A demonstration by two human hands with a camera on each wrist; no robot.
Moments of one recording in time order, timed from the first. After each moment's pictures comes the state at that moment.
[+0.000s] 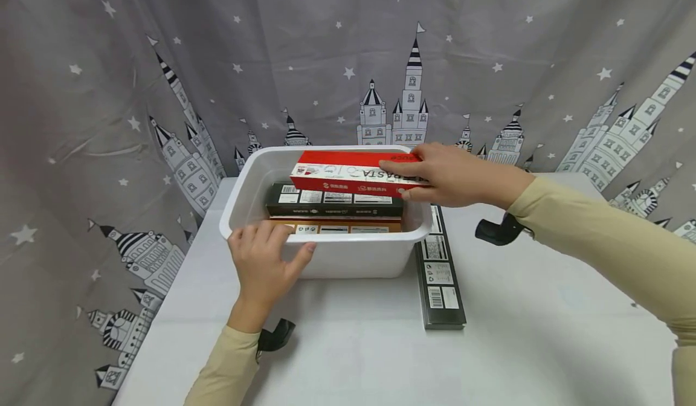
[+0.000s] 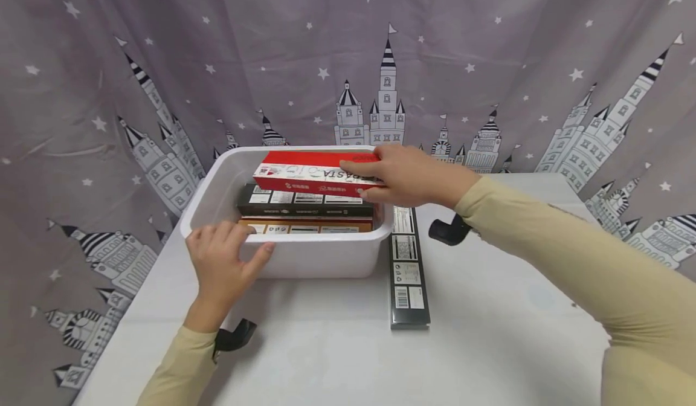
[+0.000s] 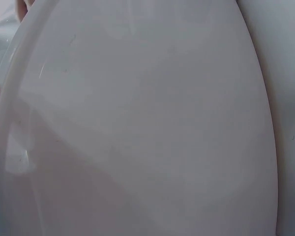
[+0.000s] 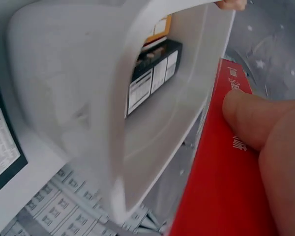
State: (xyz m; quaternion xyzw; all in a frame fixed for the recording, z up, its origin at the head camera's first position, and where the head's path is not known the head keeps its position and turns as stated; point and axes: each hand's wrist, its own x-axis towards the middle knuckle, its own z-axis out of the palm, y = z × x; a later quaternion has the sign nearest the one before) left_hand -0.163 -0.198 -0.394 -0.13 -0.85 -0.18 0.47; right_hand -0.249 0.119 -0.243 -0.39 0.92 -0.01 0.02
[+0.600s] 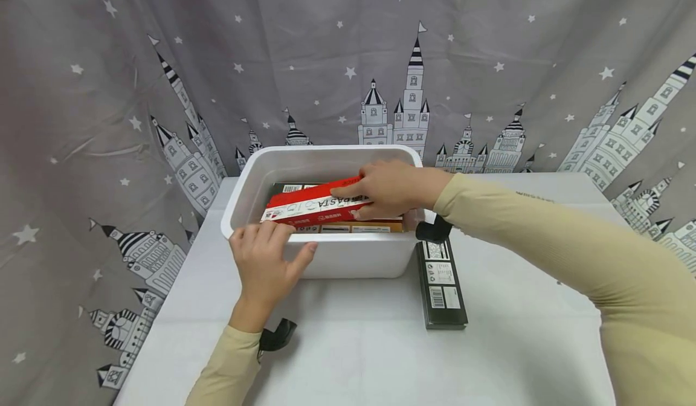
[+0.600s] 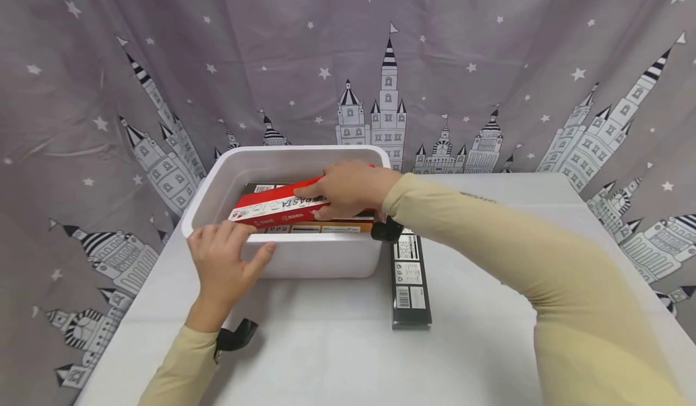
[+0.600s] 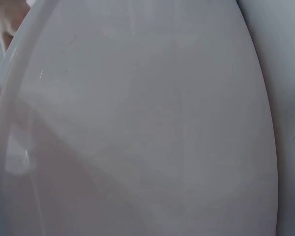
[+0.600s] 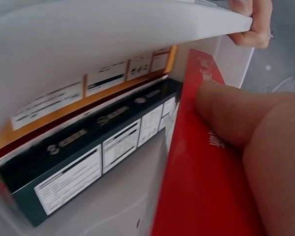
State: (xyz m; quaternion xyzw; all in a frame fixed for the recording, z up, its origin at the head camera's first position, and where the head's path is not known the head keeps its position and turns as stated) left_hand -0.164 -0.195 -0.393 -0.14 -0.84 -0.18 0.49; right_hand -0.257 0.034 -0.255 -0.44 0.89 0.08 0.10
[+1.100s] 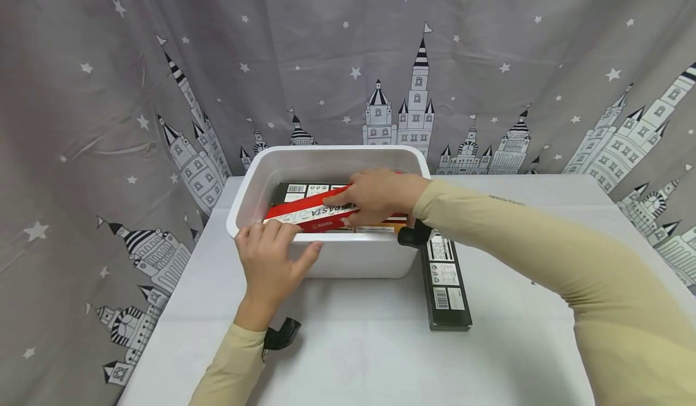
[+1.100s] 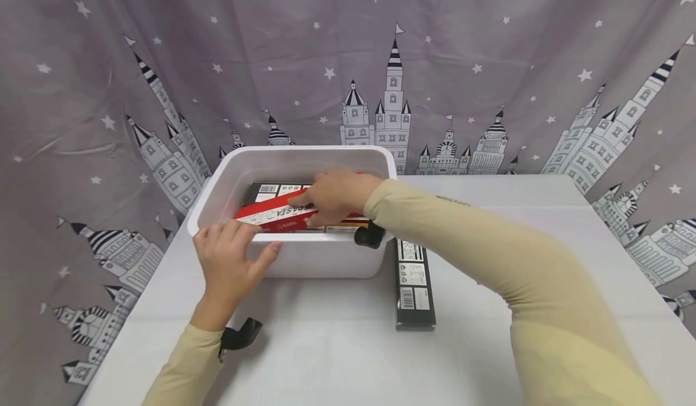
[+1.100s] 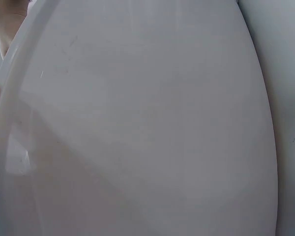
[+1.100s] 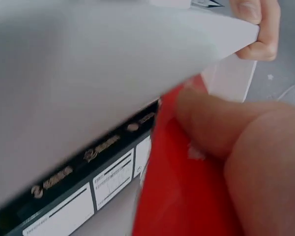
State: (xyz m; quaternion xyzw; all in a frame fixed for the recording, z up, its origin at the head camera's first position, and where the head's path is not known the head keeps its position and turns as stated) left_hand -0.162 -0.198 -0.392 -0.14 -0.85 -0.17 0.48; right_hand -0.258 0.003 -0.267 -0.42 0.89 0.10 0.13
